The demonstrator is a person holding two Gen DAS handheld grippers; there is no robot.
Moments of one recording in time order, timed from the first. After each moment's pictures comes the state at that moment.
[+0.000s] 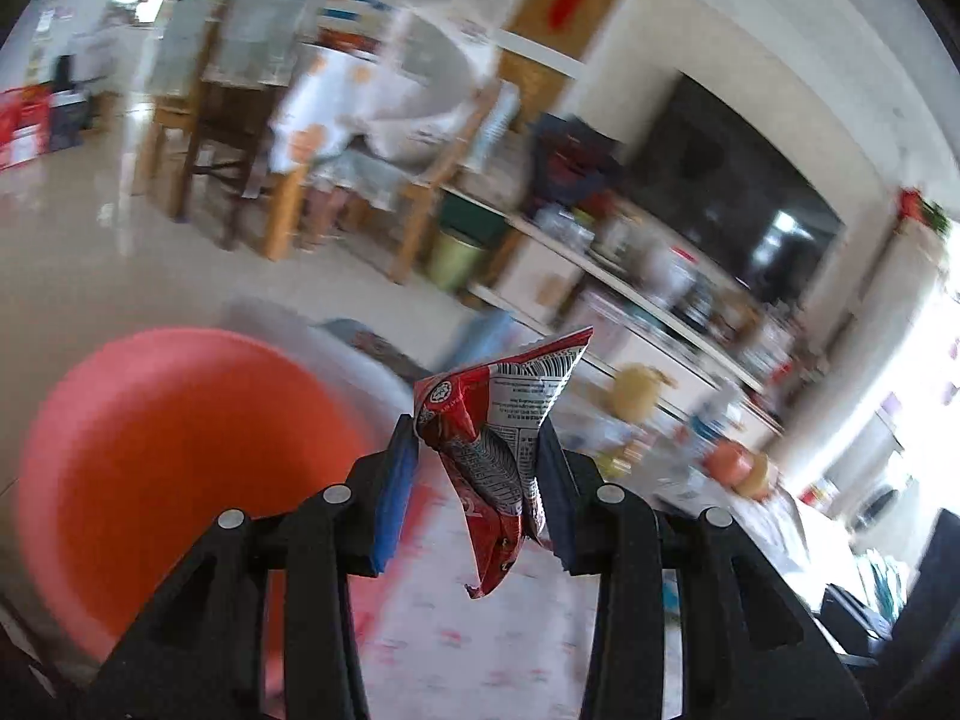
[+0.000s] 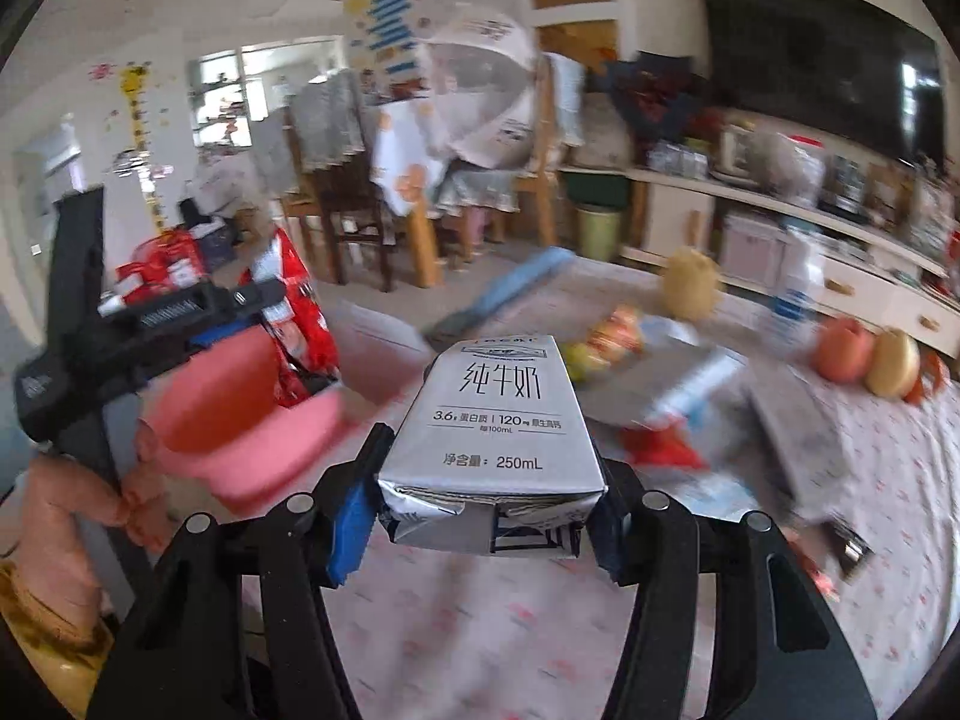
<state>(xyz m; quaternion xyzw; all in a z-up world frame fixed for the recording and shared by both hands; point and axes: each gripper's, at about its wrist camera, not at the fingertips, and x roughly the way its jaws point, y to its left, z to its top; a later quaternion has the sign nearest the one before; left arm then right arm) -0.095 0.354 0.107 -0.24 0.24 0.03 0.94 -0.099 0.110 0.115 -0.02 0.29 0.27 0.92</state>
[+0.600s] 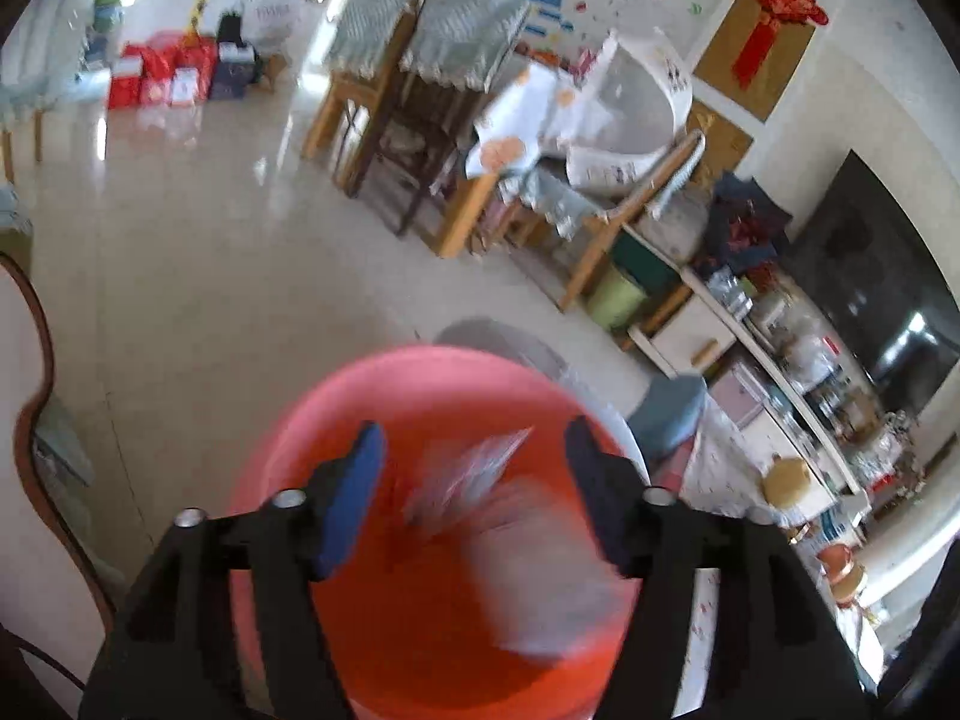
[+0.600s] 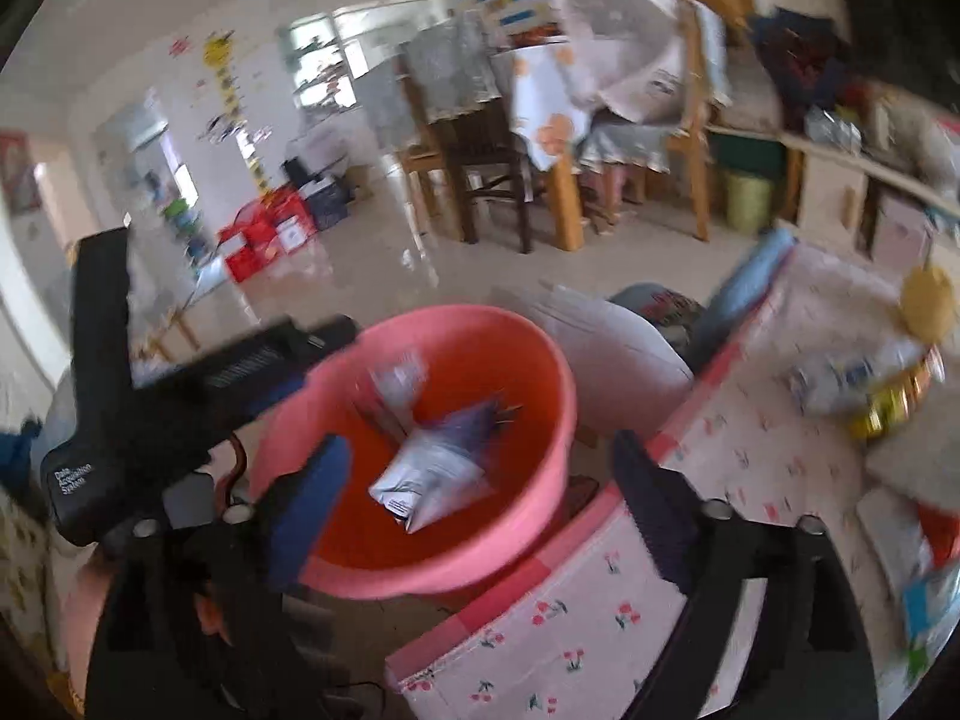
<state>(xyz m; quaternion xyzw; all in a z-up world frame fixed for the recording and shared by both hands) -0.121 0.463 0.086 -0.29 0.24 0.22 0.90 -0.064 0.268 0.093 0.01 0.35 0.39 0.85</state>
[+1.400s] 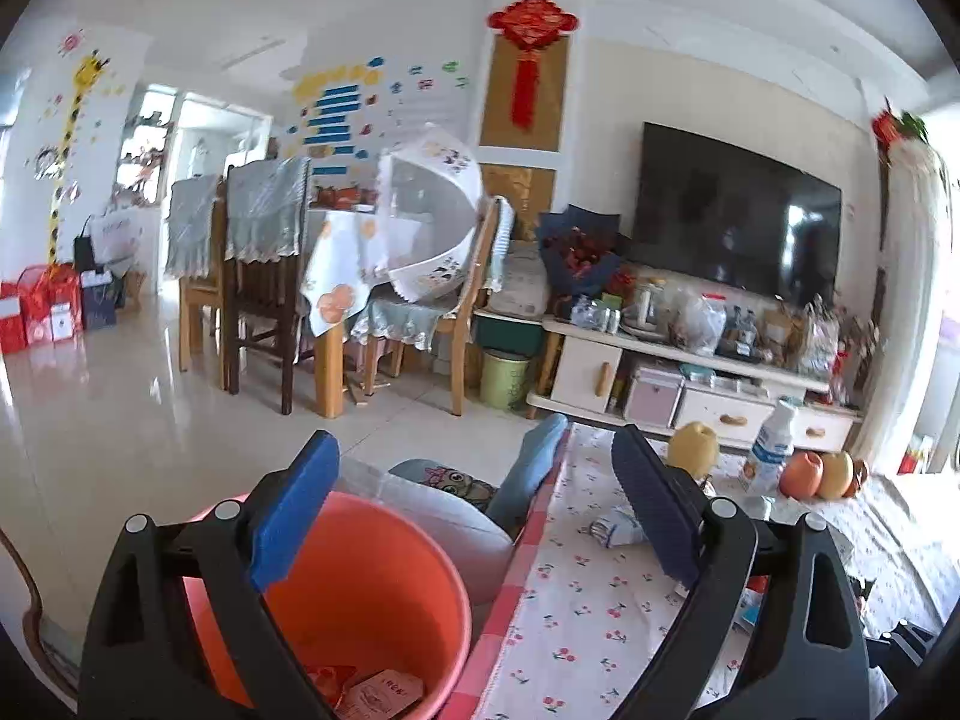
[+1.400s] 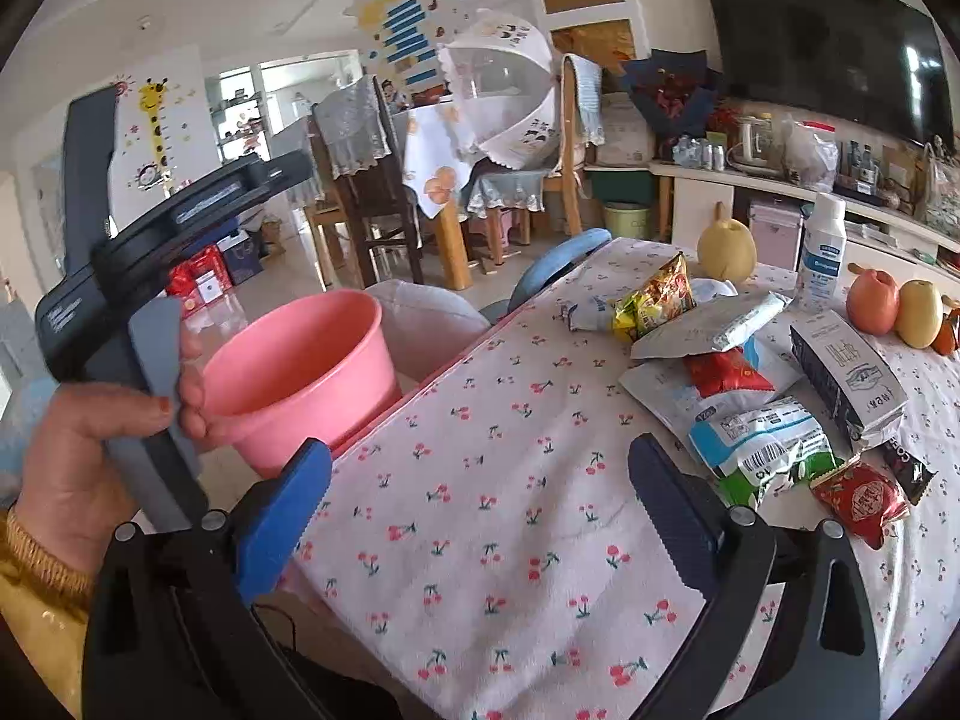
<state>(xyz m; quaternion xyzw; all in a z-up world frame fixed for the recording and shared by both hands) -0.119 0.321 0.141 -0.07 0.11 0.09 0.99 -0.142 0.106 0.074 0.01 0.29 0.28 0.91</state>
